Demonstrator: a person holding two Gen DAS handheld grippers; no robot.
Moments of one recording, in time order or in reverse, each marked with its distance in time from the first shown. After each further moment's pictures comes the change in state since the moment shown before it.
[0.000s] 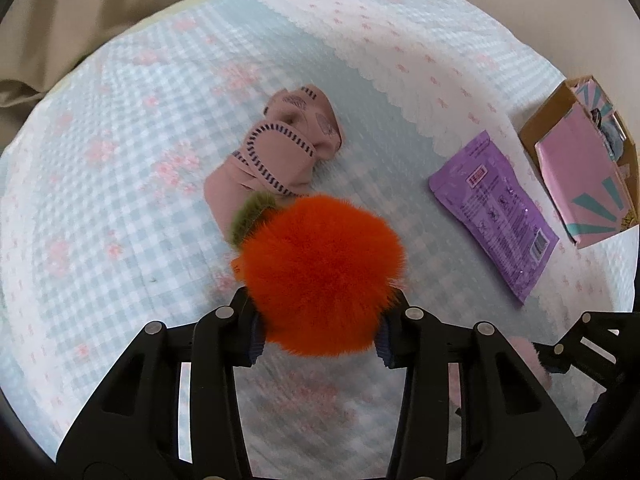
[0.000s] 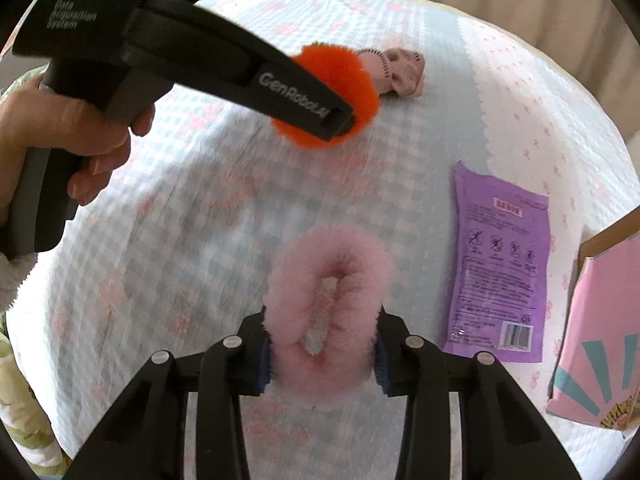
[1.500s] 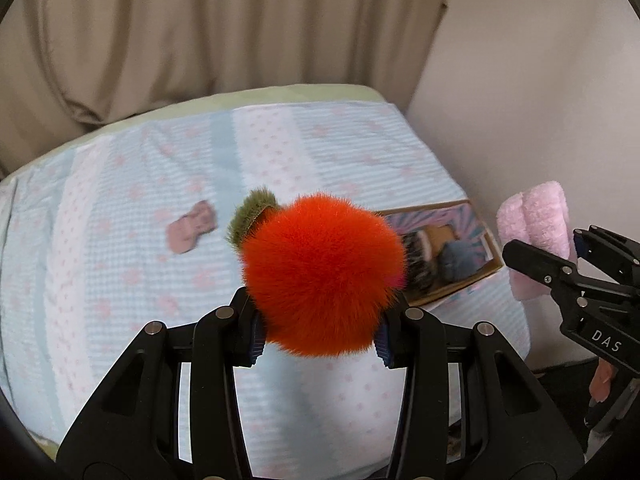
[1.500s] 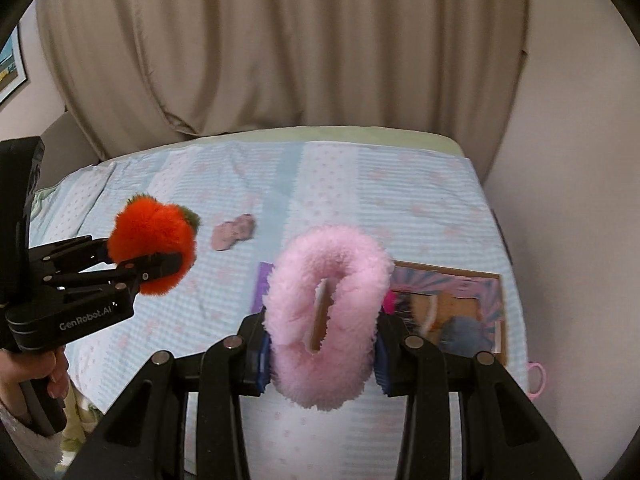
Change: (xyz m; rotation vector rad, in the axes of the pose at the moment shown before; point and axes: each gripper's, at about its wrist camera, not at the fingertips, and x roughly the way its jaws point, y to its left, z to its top) left arm -0.293 -0.251 0.030 -0.274 -0.247 0.055; right arm -0.352 -0.202 -0.062 0.205 -0.289 -0.080
